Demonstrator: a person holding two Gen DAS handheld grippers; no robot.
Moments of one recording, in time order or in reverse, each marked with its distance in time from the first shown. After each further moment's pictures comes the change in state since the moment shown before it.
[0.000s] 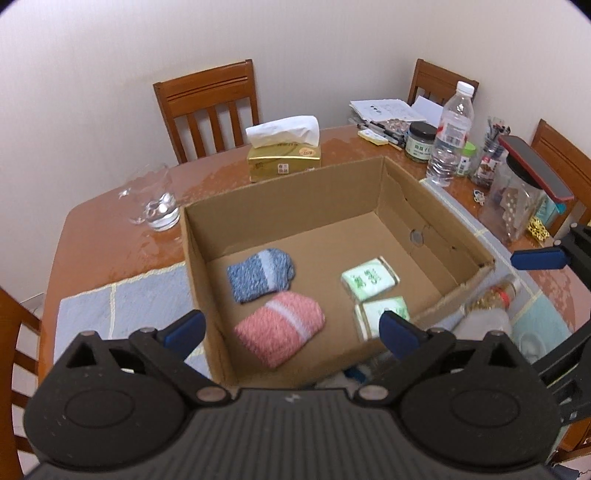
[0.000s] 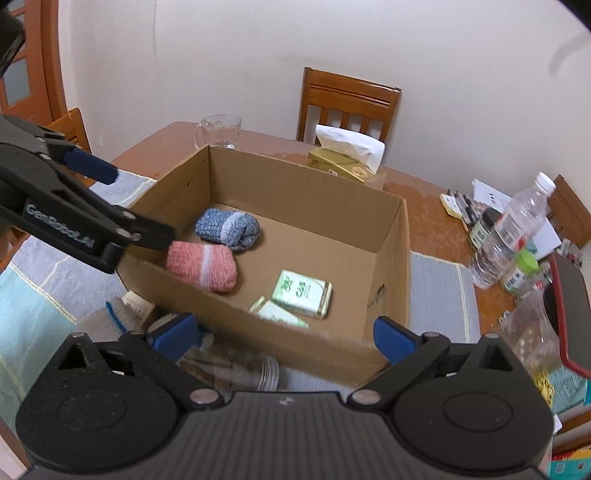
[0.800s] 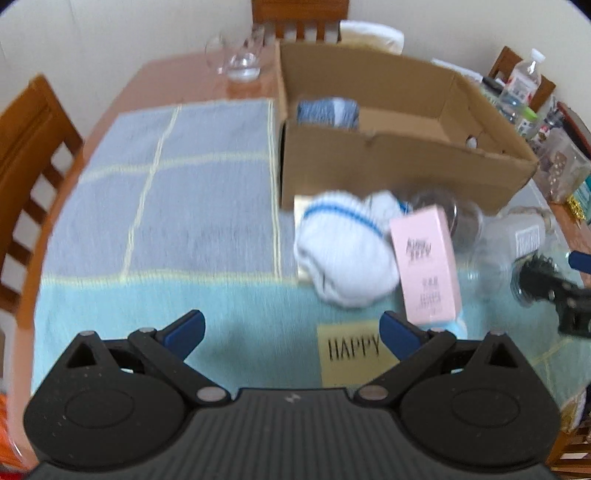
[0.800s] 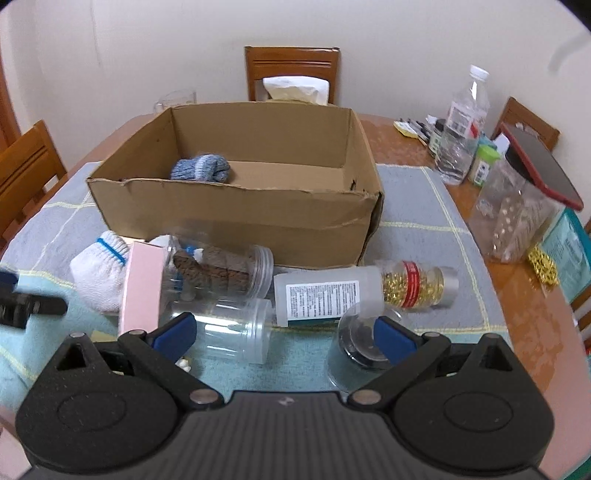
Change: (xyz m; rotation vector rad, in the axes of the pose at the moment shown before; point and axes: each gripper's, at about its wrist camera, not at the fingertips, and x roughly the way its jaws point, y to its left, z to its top) left arm -0.016 0.007 -0.141 -0.303 0.210 0.094; right arm -0.010 0.009 -0.094 0.241 0.036 -0.070
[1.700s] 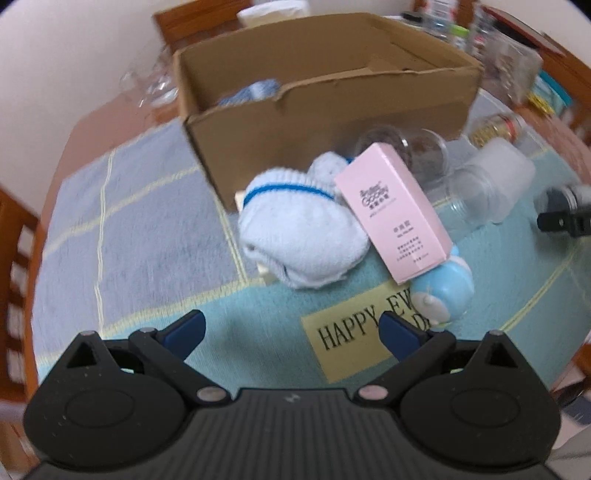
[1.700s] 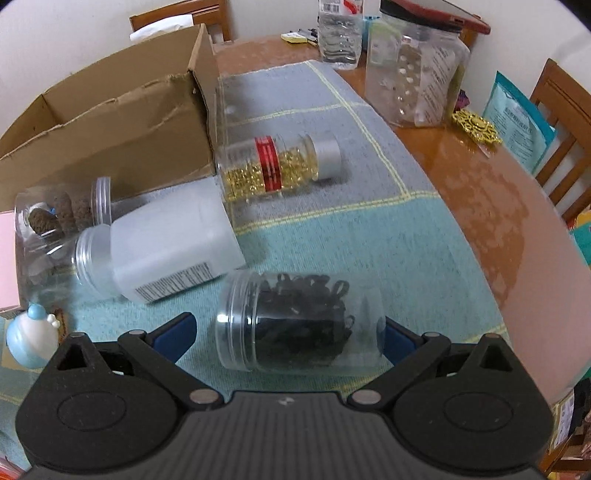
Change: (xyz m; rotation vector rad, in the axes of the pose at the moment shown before) left arm 0.018 -0.037 -0.008 0.391 -0.023 0.011; right arm 0.037 -0.090 -0.061 0.274 0.176 -0.118
